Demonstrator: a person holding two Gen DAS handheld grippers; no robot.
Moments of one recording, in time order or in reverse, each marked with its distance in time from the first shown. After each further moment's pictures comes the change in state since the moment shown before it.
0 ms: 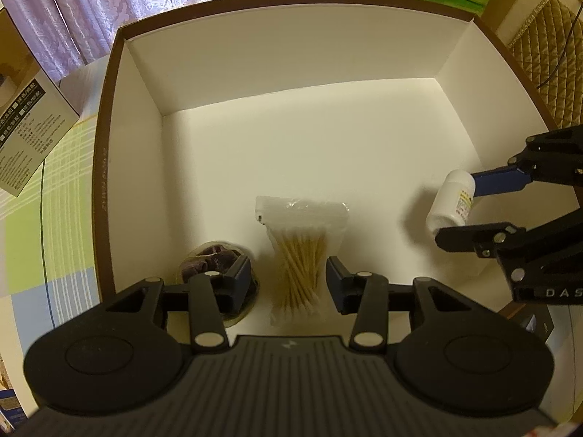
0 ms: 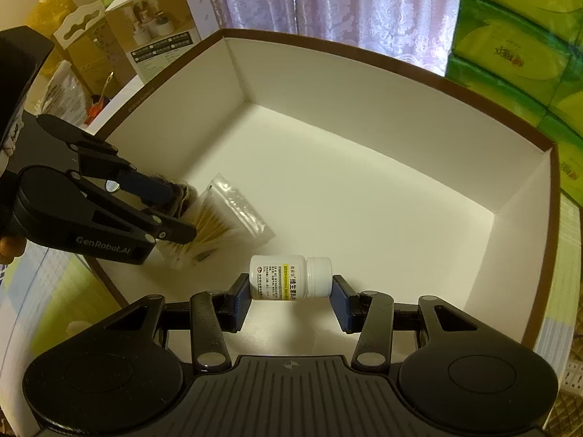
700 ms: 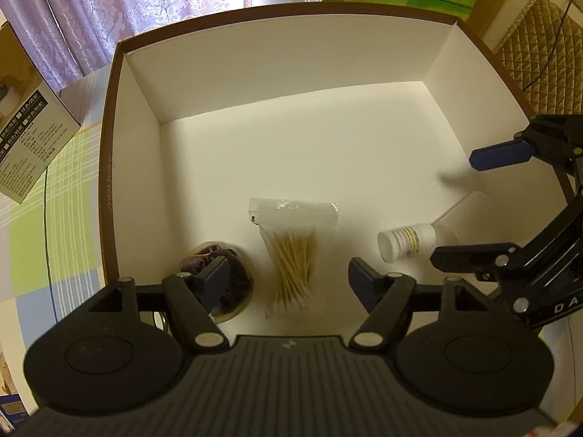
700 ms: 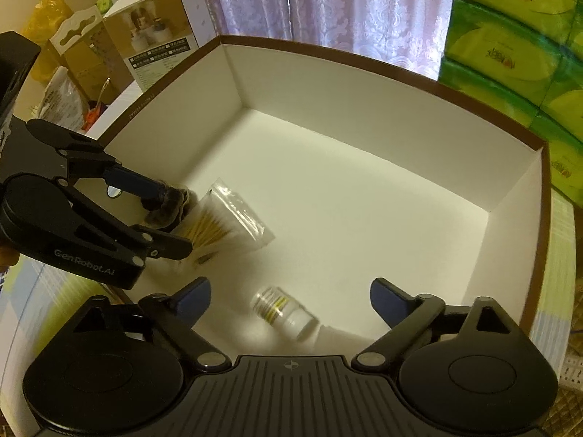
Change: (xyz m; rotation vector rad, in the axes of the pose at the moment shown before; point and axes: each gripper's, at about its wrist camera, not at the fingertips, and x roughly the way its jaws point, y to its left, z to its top) left arm -0.014 -0.006 0.000 0.025 -0.026 -0.008; right arm -0.010 -0.003 -0.001 0.027 -0.024 -0.016
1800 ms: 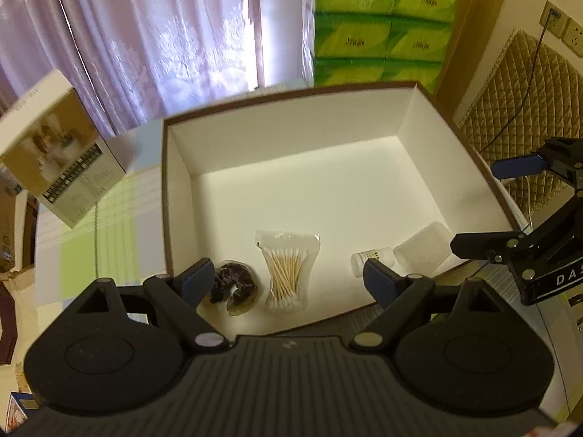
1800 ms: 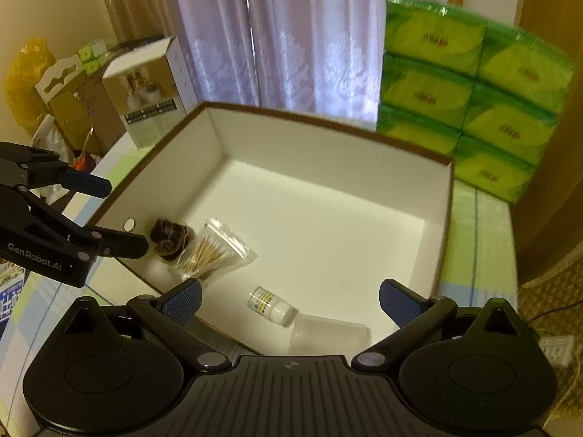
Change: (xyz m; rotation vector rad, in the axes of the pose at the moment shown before) left arm -0.099 -0.026 -0.020 0.004 -0.188 0.066; right arm -0.091 0.016 -0.028 0.066 -0.182 -0.108
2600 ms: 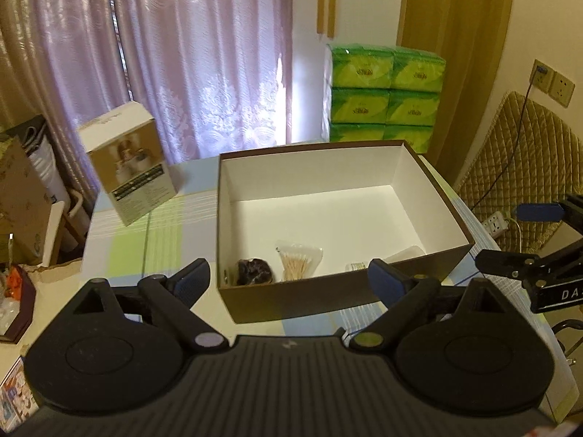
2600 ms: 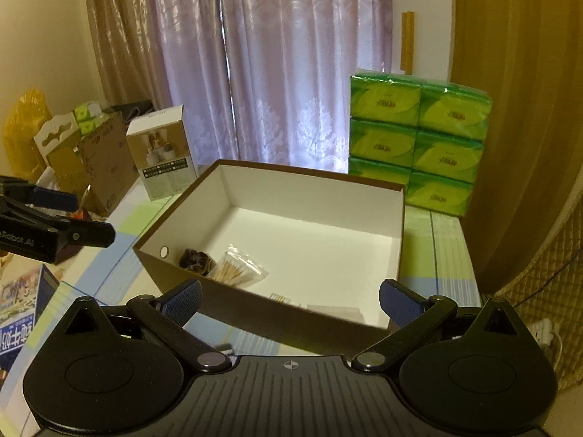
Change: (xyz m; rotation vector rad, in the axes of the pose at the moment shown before) left arm -0.119 -0.010 -0.071 -0.088 -0.232 0.079; right arm -0.102 0.049 -0.064 0.075 -0.230 -0.070
